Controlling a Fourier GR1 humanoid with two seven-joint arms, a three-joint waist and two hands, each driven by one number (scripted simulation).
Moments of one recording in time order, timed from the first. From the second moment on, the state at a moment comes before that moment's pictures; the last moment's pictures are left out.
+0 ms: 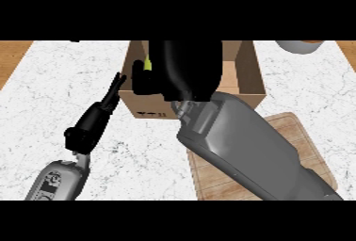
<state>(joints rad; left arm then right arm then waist) -0.24 0.21 -0.19 -1.53 -0.01 -0.04 0.04 -1.08 -0.02 0.42 -1.46 1.03 0.08 0.97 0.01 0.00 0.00</state>
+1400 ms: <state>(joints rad) -0.23 0.19 -0.17 -1.56 -0.04 -0.07 0.07 -1.00 0.00 0.18 -0.97 0.63 -0.61 0.51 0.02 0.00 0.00</state>
